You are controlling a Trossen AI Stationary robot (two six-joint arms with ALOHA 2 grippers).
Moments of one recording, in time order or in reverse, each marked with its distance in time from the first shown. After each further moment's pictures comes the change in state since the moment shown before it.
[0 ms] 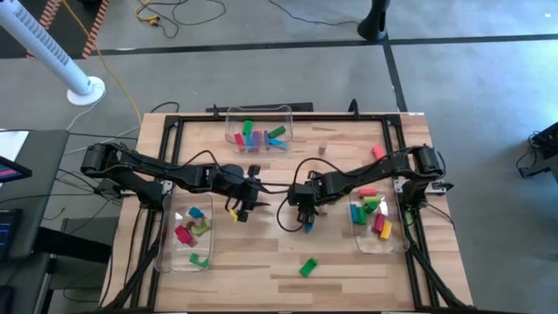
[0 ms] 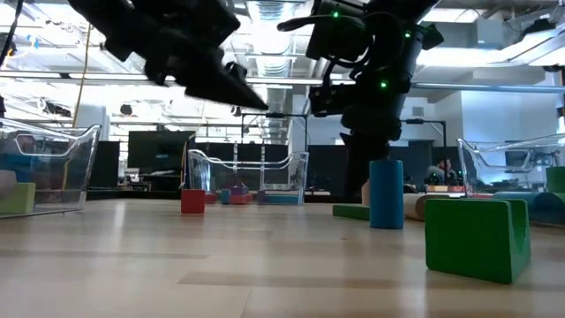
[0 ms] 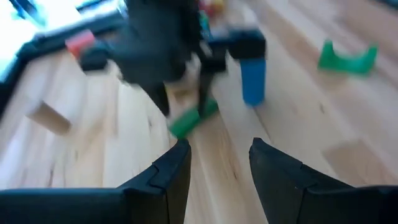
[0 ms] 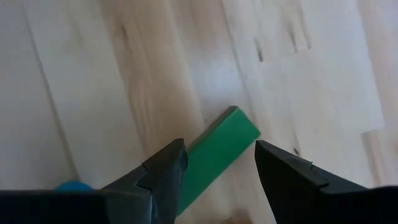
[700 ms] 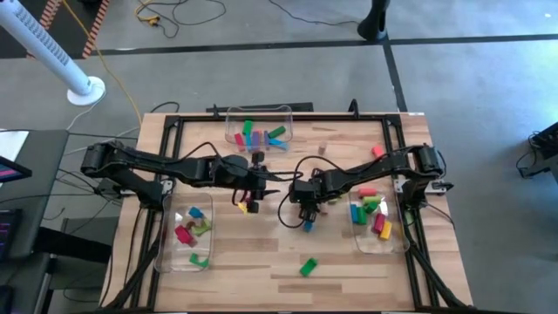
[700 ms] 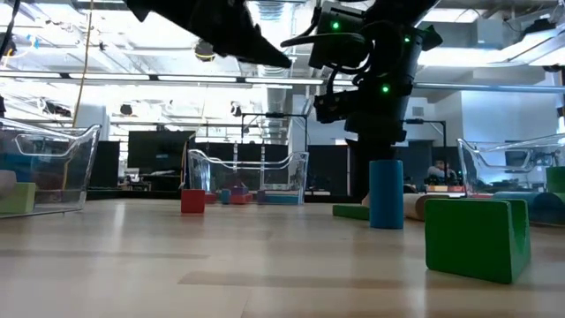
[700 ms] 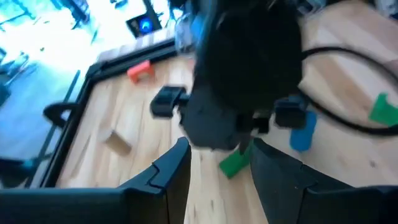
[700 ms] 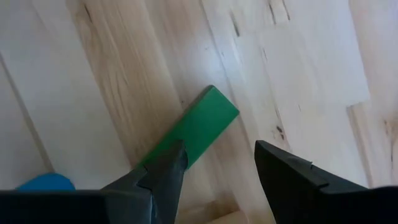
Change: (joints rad) left arm -0.005 0.000 0.222 -0.150 -0.150 -0.013; right arm -0.020 -0.001 0.001 -0.066 0.000 0.043
